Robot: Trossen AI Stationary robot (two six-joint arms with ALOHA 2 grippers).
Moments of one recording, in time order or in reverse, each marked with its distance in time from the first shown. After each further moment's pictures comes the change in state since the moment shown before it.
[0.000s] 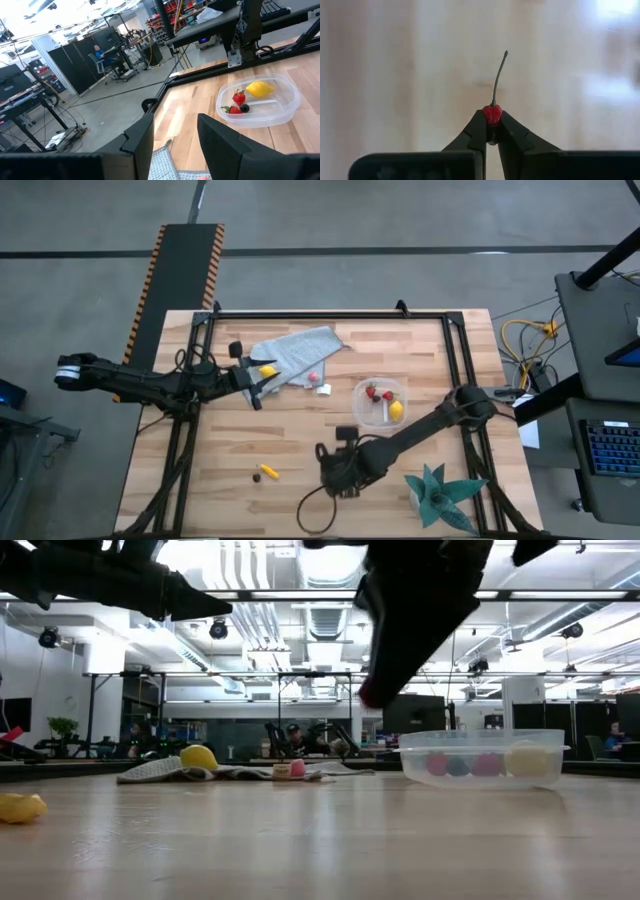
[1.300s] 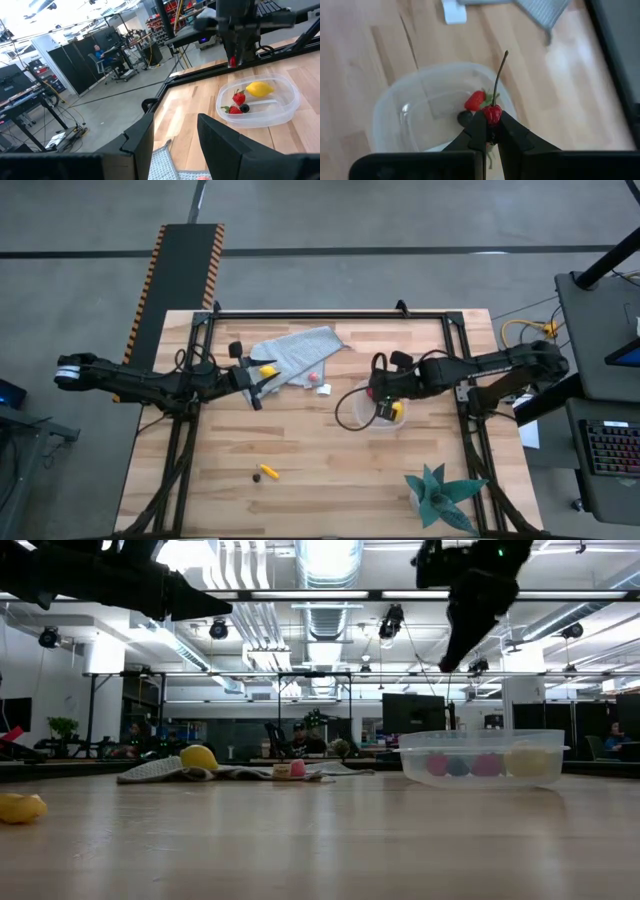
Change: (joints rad) left arm 0.000 0.000 0.000 0.000 0.000 0.000; right arm -0.374 -0.723 -0.627 0.032 0.072 -0.087
